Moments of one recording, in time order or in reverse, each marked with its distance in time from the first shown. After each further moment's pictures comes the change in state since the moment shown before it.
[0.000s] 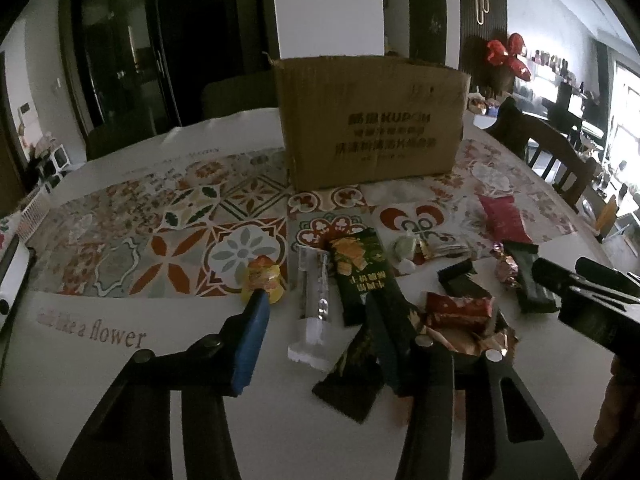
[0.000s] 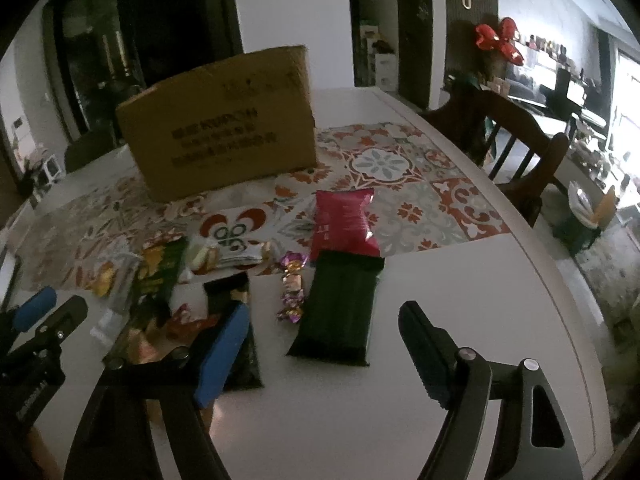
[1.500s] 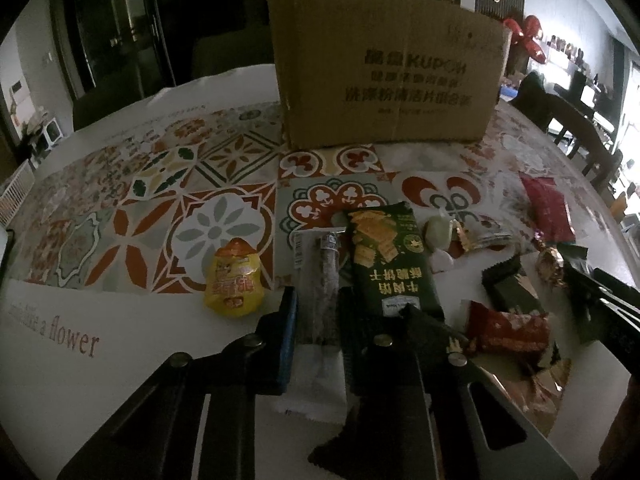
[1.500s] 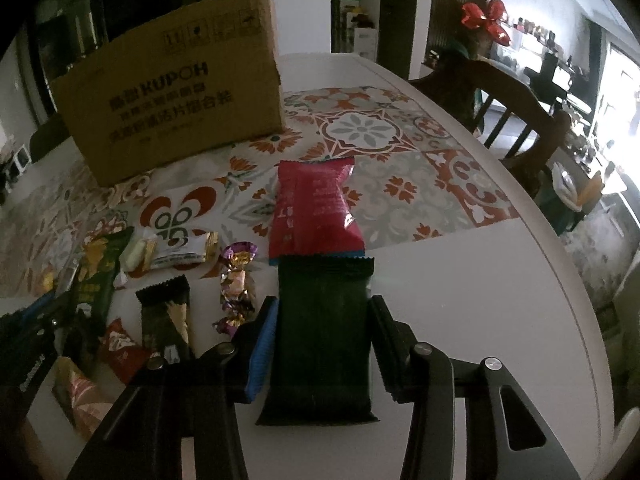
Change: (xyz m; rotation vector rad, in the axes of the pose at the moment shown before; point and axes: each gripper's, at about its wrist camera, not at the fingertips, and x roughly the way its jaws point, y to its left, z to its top) left arm 0.064 0.000 0.000 -0.029 0.116 -0.006; right arm 0.045 -0.005 0.000 0.018 0.088 -0.082
